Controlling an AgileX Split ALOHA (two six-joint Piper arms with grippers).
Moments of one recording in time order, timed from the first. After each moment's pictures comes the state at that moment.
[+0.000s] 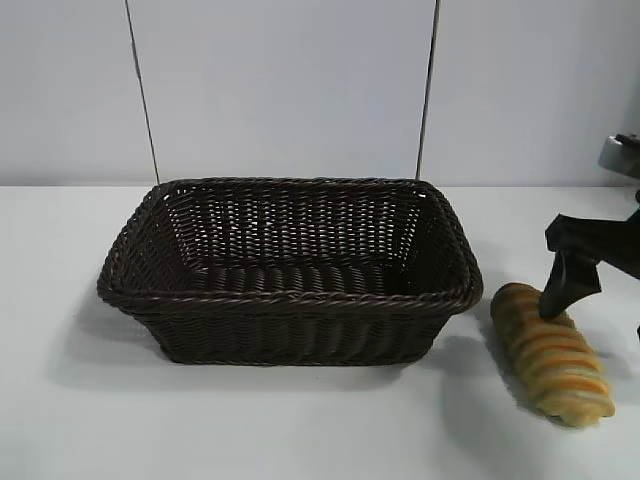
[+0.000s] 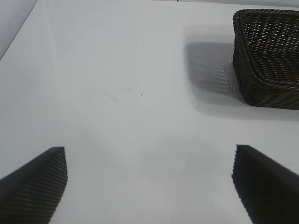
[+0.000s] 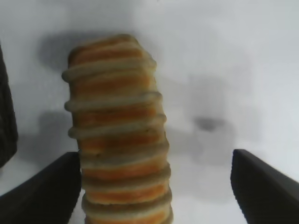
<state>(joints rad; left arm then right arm) 0.04 -0.01 -0.49 -0.05 1.13 0.06 0.00 1.71 -0.75 0.46 0.37 -0.21</state>
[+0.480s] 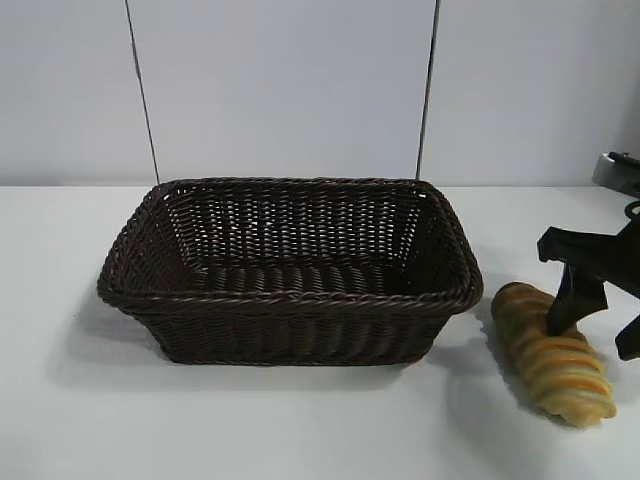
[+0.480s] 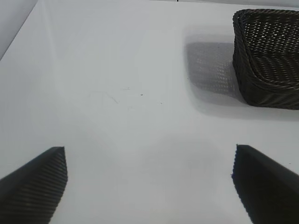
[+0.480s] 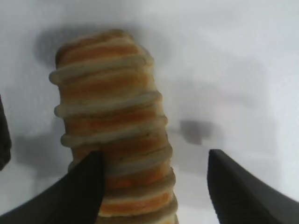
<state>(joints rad) 0.04 -0.01 -0.49 -0.05 1.13 0.06 0.00 1.71 -0.75 0.51 0.37 -0.21</state>
